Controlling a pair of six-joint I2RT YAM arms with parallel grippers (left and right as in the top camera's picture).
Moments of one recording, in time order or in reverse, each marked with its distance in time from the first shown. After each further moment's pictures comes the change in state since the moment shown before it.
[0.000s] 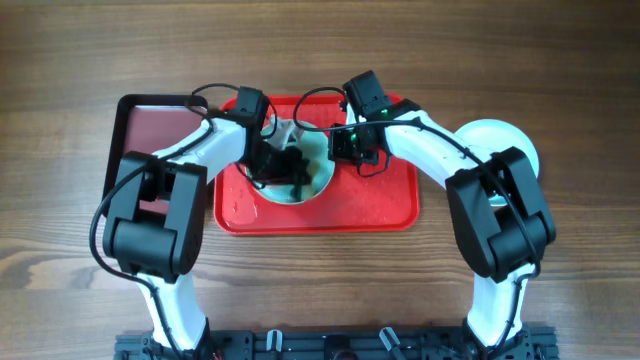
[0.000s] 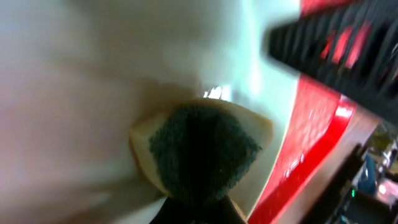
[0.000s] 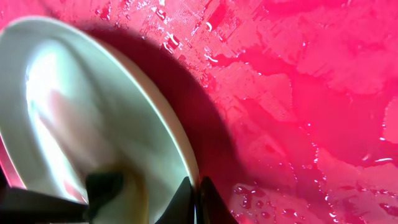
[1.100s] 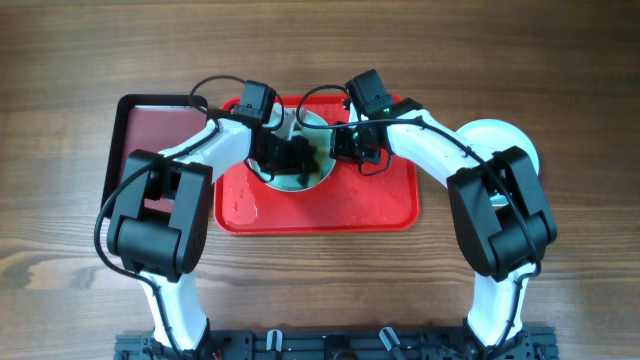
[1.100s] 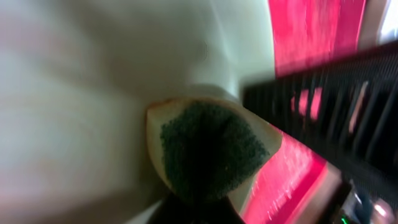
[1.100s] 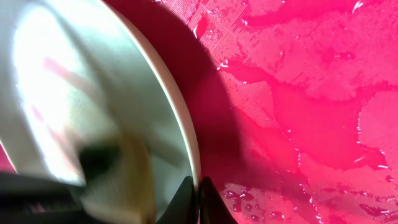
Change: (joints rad) left arm -0.024 0.011 0.008 0.113 0.019 -0.093; right arm -0.010 0.002 0.000 0.002 0.007 0.015
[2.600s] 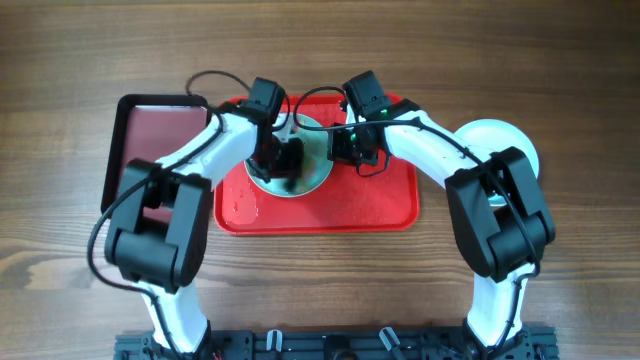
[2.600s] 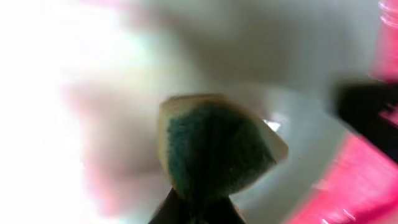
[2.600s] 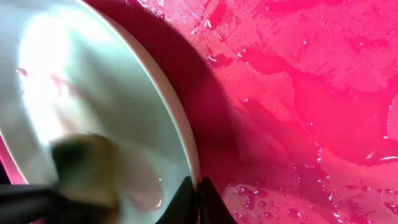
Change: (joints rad) left arm -0.036 -0.064 0.075 -0.228 -0.421 -0.144; right arm 0.010 0.000 0.000 0.000 -0.011 0.003
